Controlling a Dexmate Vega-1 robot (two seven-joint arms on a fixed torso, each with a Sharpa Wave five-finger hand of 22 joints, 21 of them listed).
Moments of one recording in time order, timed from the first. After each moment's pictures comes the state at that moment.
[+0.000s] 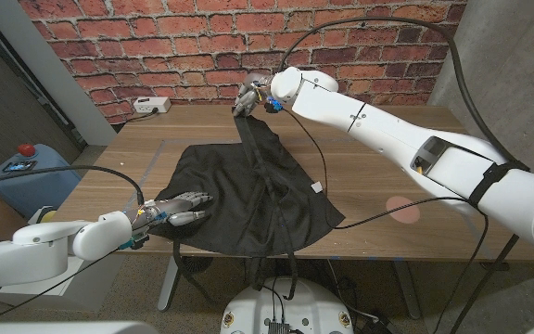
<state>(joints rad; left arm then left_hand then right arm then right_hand) 1.33 1.53 0.46 -2.03 0.03 0.07 0.12 0.10 0.17 0.67 0.11 0.18 -0.07 -0.06 0.17 0.17 -0.16 -0.03 0.20 0.17 -0.17 0.03 0.17 0.16 -0.18 -0.01 0.19 0.17 -0.05 -0.27 -1.06 -1.52 -0.04 -0.69 0.23 1.33 0.05 0.19 -0.15 0.21 1.10 0.02 0.33 0.31 1.07 -0.09 0.76 0.53 1.06 -0.17 0.37 0.58 0.72 -0.06 0.25 0.18</state>
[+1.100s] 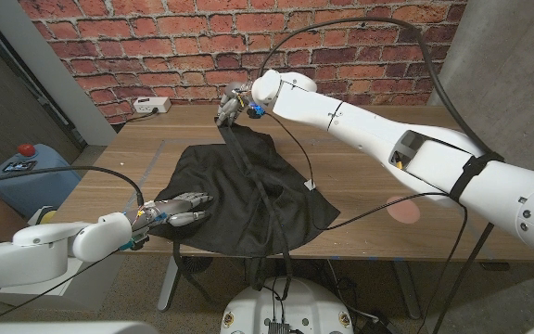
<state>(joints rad) 1.33 1.54 0.47 -2.03 0.03 0.08 0.14 0.10 0.18 0.67 0.11 0.18 -0.07 -0.06 0.17 0.17 -0.16 -0.03 0.20 0.17 -0.17 0.03 0.17 0.17 -0.18 -0.01 0.19 0.17 -0.01 -0.13 -1.12 -1.35 -0.02 -0.62 0.28 1.34 0.05 0.18 -0.15 0.21 1.10 0.02 0.32 0.31 1.07 -0.09 0.75 0.54 1.07 -0.18 0.34 0.58 0.73 -0.05 0.25 0.18</state>
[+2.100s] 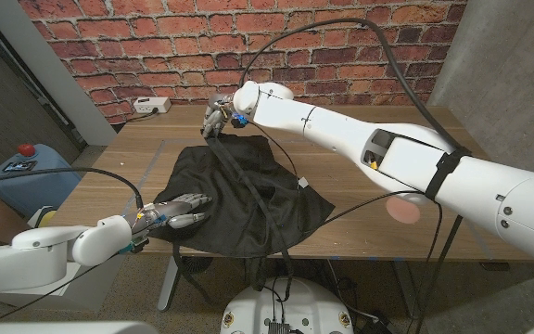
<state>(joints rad) 1.38 1.55 0.44 -2.06 0.02 0.10 0.17 0.11 0.17 0.67 0.11 0.18 -0.07 -0.06 0.17 0.17 -0.16 -0.03 0.20 0.17 -0.17 0.03 0.17 0.16 -0.18 -0.02 0.19 0.17 0.02 0.00 -1.17 -1.14 -0.06 -0.49 0.28 1.35 0.06 0.17 -0.15 0.21 1.10 0.01 0.32 0.31 1.07 -0.09 0.75 0.54 1.08 -0.19 0.33 0.60 0.73 -0.06 0.25 0.18</state>
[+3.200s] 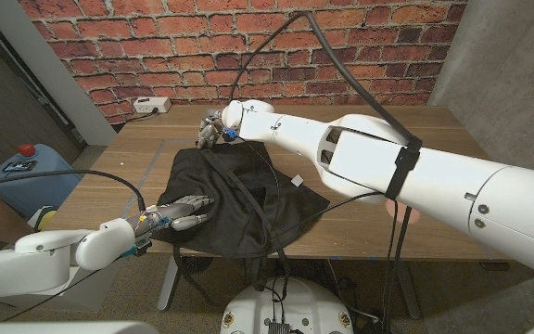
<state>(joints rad) 1.41 1.55 0.42 -2.10 0.00 0.14 0.19 0.11 0.18 0.67 0.11 0.18 -0.06 -0.06 0.18 0.17 -0.16 -0.03 0.20 0.17 -0.17 0.03 0.17 0.17 -0.18 -0.02 0.19 0.17 0.09 0.35 -1.24 -0.42 -0.02 -0.19 0.17 1.27 0.07 0.13 -0.11 0.21 1.07 0.01 0.29 0.31 1.05 -0.09 0.69 0.50 1.07 -0.19 0.29 0.60 0.73 -0.06 0.25 0.18</state>
